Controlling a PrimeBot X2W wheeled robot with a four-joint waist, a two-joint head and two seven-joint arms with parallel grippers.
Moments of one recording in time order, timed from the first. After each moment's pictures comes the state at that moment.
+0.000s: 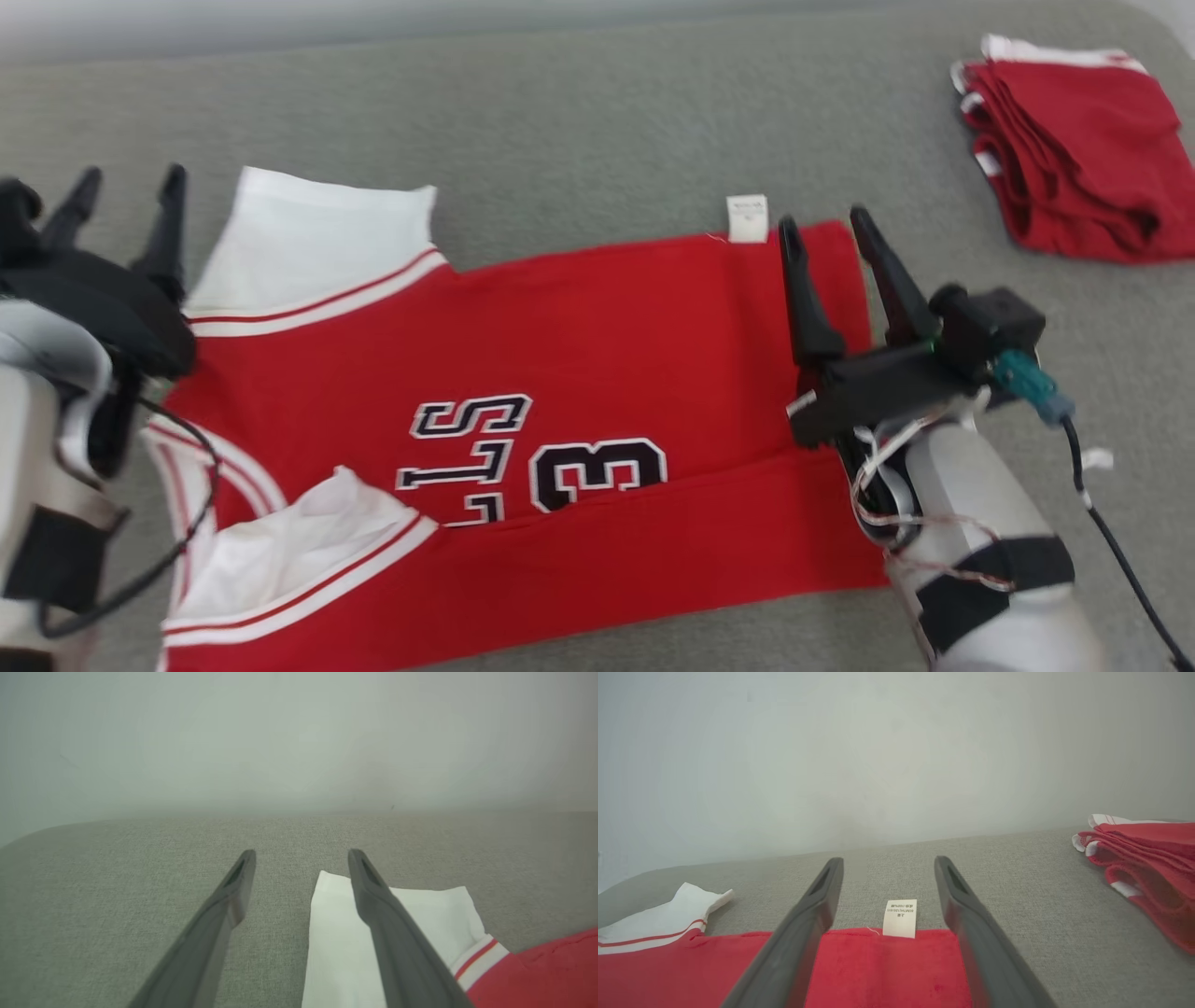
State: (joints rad) left arm -0.77 0.40 -0.14 0.56 -0.50 -0.13 0.08; right arm -0.58 -0.07 0.18 0.48 0.29 0.13 -0.26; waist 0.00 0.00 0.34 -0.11
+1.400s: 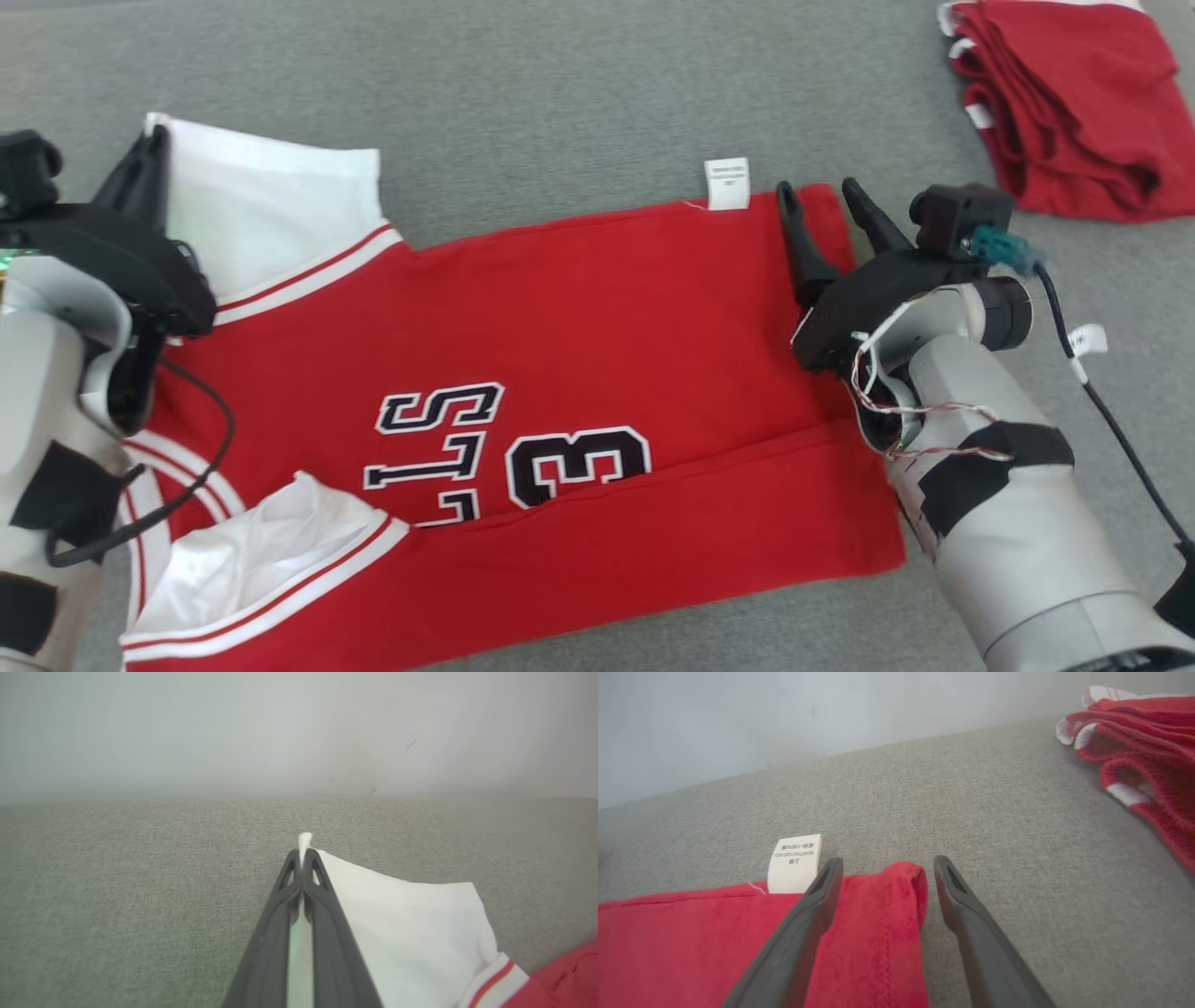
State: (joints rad) left arm -0.96 0.44 -0.39 0.81 -0.69 -0.13 -0.06; right arm -0.86 -0.07 0.21 0.88 0.39 0.13 -0.14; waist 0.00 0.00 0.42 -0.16
